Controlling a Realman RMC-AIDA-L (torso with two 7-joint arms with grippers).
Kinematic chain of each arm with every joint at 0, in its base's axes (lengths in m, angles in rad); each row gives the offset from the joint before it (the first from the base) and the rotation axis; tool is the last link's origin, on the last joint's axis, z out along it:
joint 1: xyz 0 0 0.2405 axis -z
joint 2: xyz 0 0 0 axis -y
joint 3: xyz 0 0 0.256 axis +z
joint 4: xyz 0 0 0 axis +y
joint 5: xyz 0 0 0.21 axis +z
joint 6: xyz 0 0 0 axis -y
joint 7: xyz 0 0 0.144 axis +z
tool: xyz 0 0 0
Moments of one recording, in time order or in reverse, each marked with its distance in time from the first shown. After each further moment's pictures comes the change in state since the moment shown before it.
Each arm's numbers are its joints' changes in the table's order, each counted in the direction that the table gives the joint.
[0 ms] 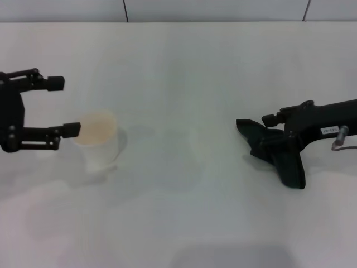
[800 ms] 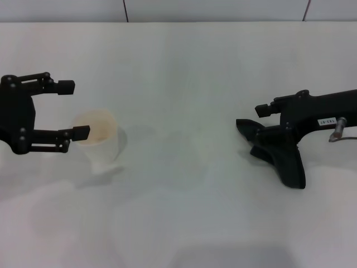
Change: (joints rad) left arm 0.008 0.011 0.024 -0.009 0.011 0.012 -0.006; right arm -0.028 -0.002 0.030 0.032 0.054 0.011 -0.086
